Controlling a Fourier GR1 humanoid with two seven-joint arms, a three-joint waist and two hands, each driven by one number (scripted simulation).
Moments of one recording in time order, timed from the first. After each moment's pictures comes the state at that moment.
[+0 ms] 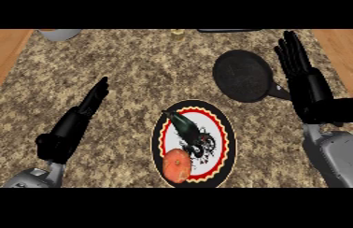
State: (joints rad) left arm -0.12 0.48 -0.35 -1.68 0.18 0.15 0.09; right arm -0.36 -0.46 0.24 -1.53 -0.35 -0.26 -0.10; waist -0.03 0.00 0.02
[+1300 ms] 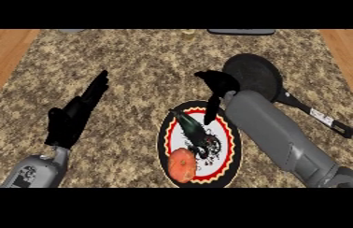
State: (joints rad) left arm -0.19 0.42 -0.29 -1.55 0.18 0.12 0.15; right arm -0.91 -0.23 0.73 -0.75 0.16 0.16 0.45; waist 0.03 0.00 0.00
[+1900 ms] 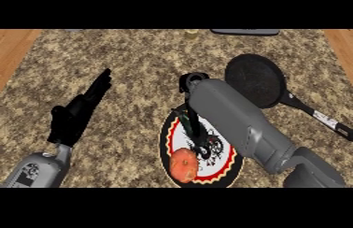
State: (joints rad) left arm -0.21 0.41 -0.28 -1.55 0.16 0.10 0.16; right arm -1.14 -0.03 0.75 -0.51 0.05 0.67 0.74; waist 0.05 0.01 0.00
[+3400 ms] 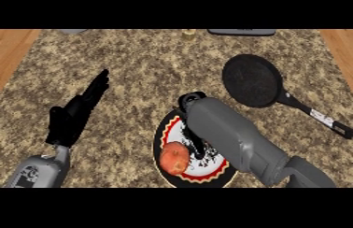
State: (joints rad) left arm -0.18 0.34 -0.20 -1.56 0.09 0.03 0.18; right arm -1.06 0.00 0.95 -0.53 0.03 0.66 0.81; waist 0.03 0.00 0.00
